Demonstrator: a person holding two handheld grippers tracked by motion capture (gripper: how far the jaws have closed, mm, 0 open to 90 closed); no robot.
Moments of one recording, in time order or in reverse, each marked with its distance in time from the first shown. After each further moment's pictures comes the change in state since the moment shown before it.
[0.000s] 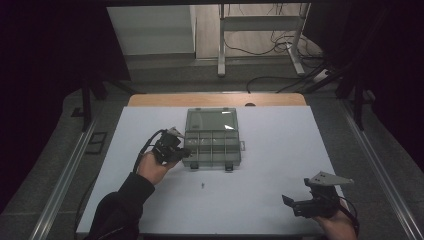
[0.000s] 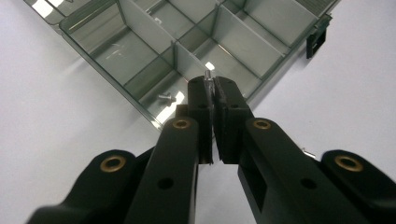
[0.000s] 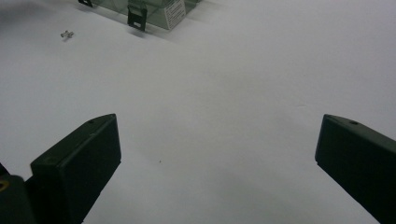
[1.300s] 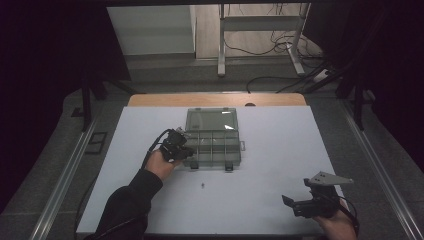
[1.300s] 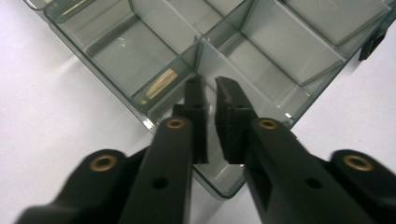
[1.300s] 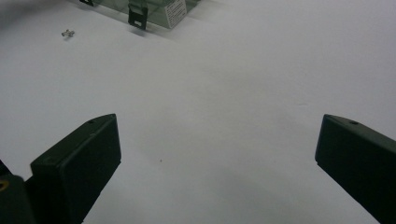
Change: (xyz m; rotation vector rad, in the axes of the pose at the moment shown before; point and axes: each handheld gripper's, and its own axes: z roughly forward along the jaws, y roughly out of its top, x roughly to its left) left arm 0.012 0.006 0.035 0.058 0.020 -0.021; right arm 0.000 0.000 0.000 0.005 0.006 0.001
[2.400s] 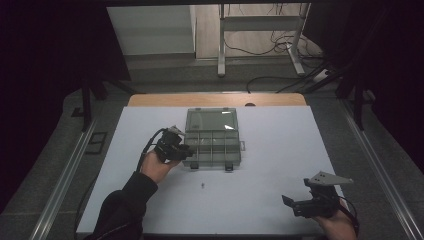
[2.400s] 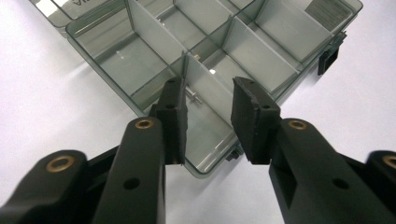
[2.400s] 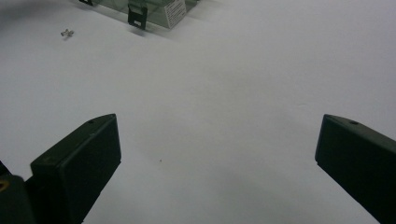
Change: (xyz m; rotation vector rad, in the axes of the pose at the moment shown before) left arm -0.006 -0.007 -0.027 -0.089 -0.022 -0.035; right arm 0.000 0.000 0.000 0.001 -0.002 0.000
